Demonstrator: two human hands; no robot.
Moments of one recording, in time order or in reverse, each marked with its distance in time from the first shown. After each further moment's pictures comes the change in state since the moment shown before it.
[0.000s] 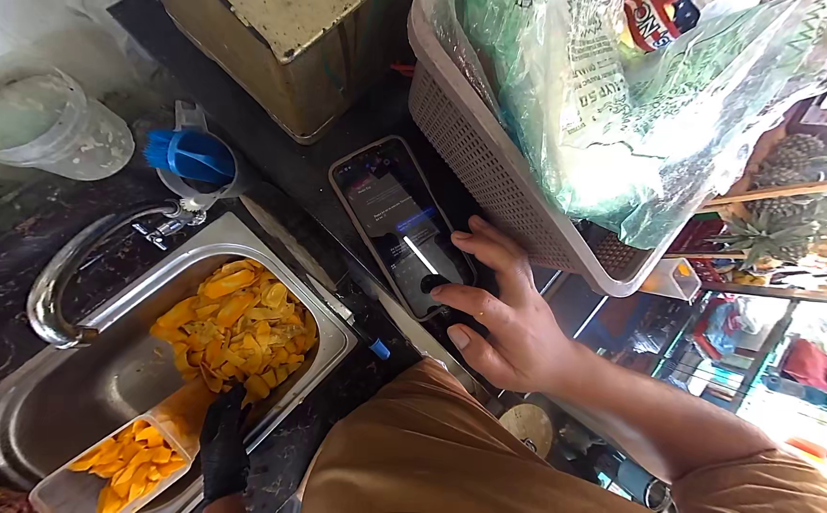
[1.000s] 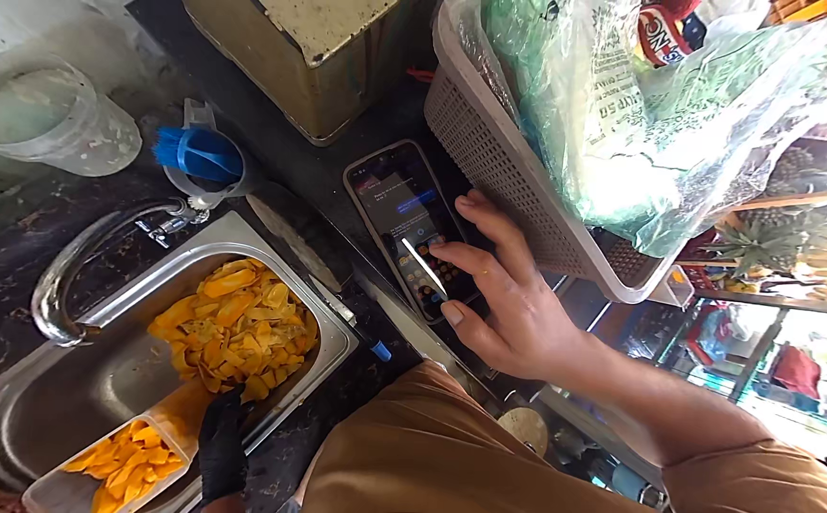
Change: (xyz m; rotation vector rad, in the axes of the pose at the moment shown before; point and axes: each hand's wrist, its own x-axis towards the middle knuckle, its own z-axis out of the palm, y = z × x) left_hand 0.006 -0.003 -0.002 0.089 -0.012 0.009; right_hand 0.037 -0.005 -0.006 -0.004 -0.026 0.025
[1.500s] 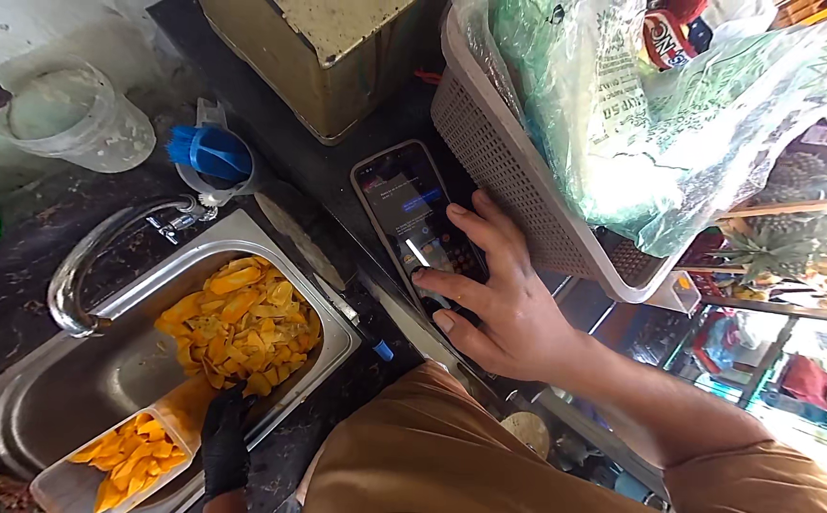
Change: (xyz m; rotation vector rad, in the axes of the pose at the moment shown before) left_hand -0.002 0.003 0.001 -0.057 0.014 0.001; right_hand -0.002 0.000 0.005 -0.054 -0.049 -0.052
